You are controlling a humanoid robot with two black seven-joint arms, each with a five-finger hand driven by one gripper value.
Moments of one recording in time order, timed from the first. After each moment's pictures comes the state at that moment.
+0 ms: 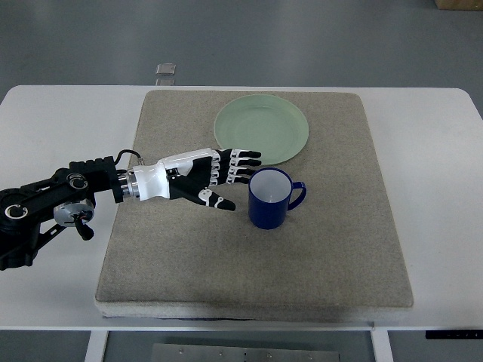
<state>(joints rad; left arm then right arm) -0.74 0.42 -0.45 -1.04 0.65 -0.61 -0.34 0.06 0.00 0.00 0.11 -0.03 0.12 0.07</state>
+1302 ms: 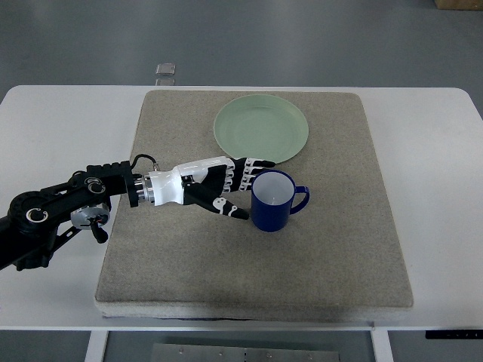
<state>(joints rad) -0.75 0.36 -0.45 -0.99 0.70 -0.61 -0.33 0.06 0.00 0.00 0.11 -0.03 0.12 0.07</state>
